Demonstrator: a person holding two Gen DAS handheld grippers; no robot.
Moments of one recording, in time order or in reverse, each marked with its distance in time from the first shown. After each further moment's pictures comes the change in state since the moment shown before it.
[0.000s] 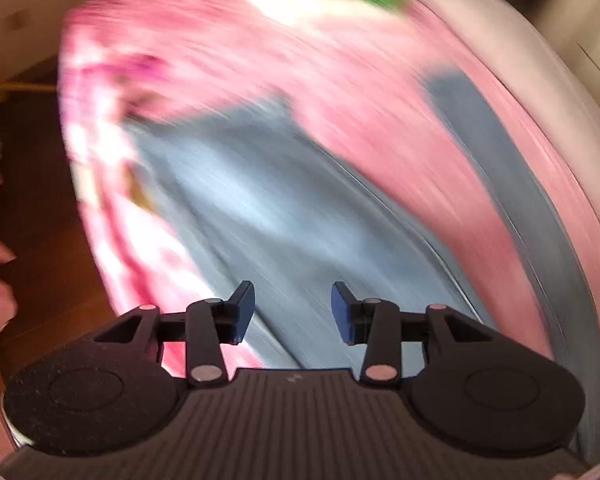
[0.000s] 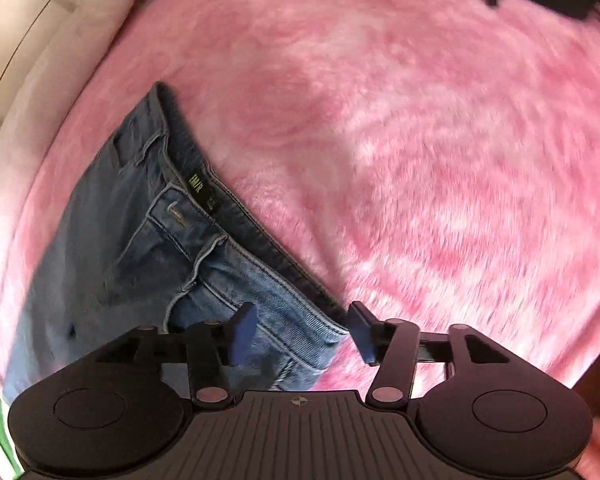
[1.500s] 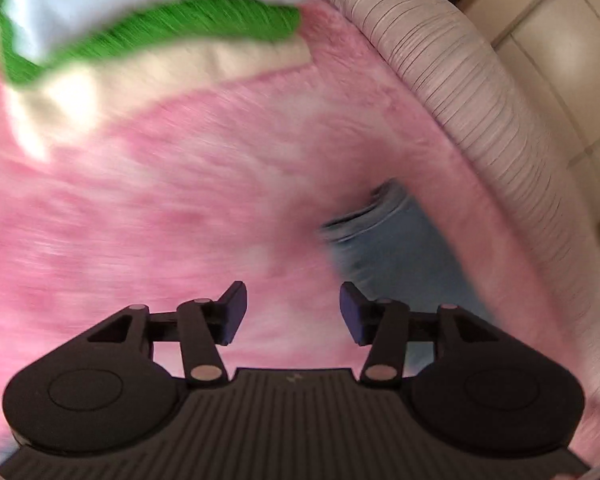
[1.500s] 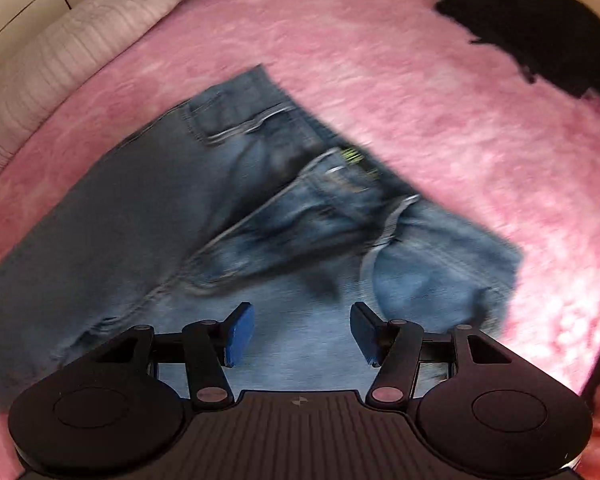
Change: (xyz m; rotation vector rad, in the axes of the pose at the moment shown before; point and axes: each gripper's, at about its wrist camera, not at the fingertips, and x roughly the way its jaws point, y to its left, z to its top) left arm 0.194 -0.168 0.208 0.133 0.128 -0.366; right arm 0.040 0.185 -0.086 -0.086 -0.199 -0.235
